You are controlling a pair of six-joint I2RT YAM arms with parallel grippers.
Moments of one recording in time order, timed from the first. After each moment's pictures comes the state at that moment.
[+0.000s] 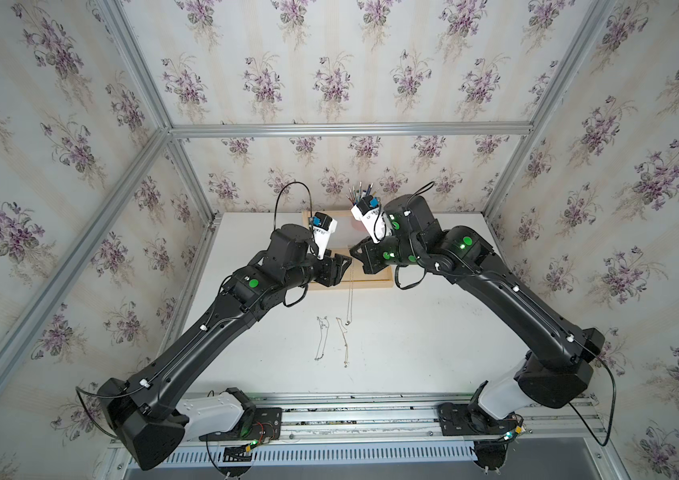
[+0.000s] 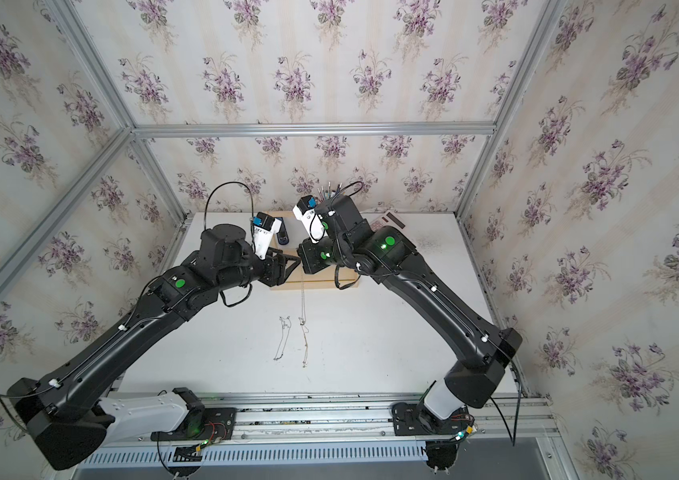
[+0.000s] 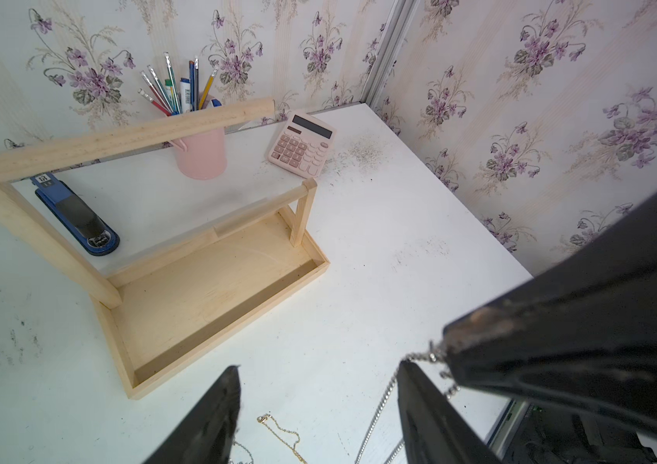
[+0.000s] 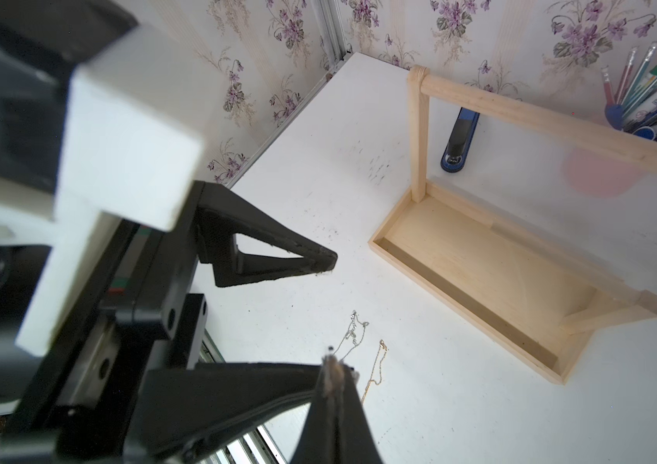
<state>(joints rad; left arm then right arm) -0.63 1.24 1.32 -0.56 0.12 -0.24 0.83 1.57 1.87 -0.96 -0.14 0.25</state>
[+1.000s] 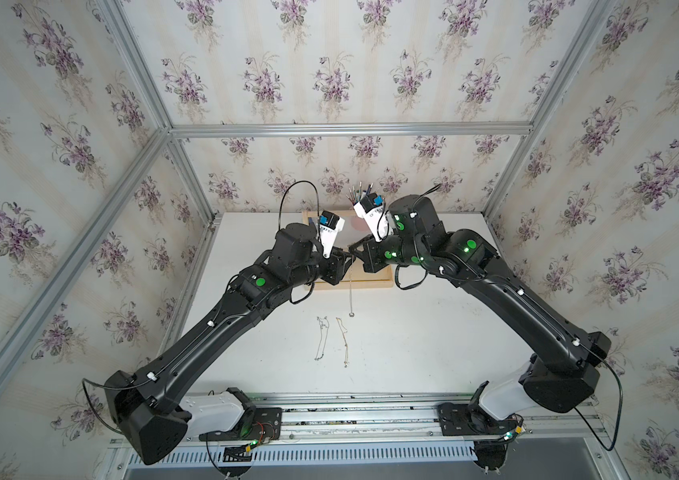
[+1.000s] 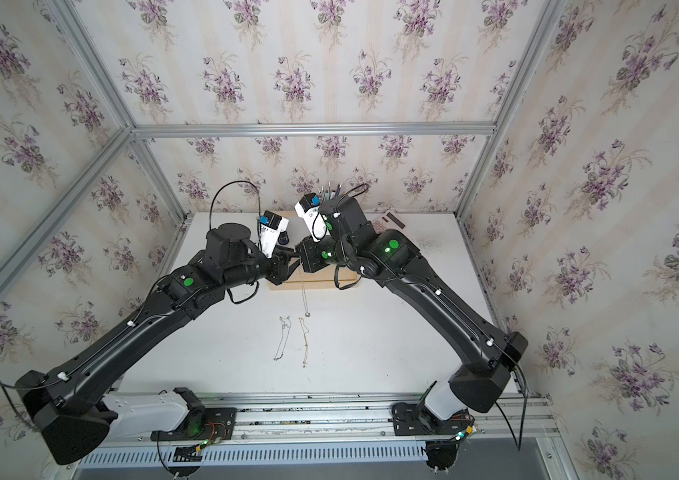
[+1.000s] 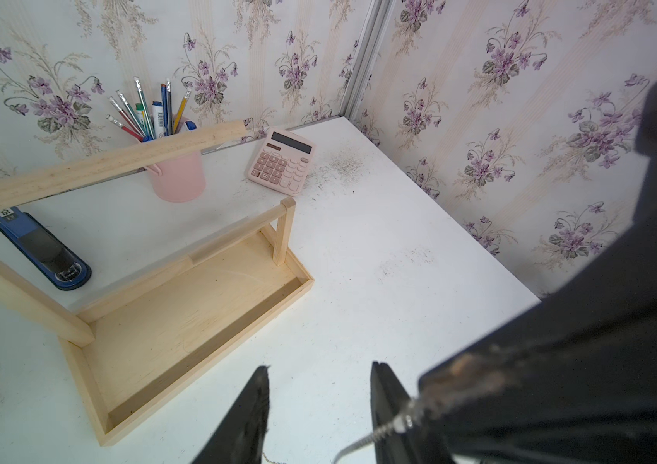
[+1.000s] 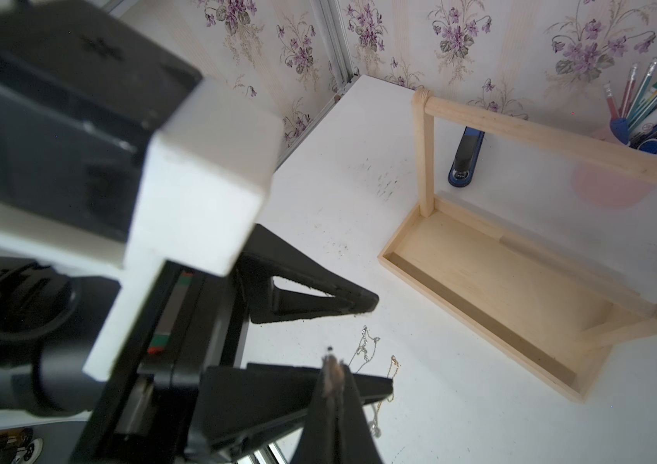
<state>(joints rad) -0.64 1.27 1.31 -0.47 0.15 -0.22 0.83 1.53 1.83 -0.89 -0.15 0.29</state>
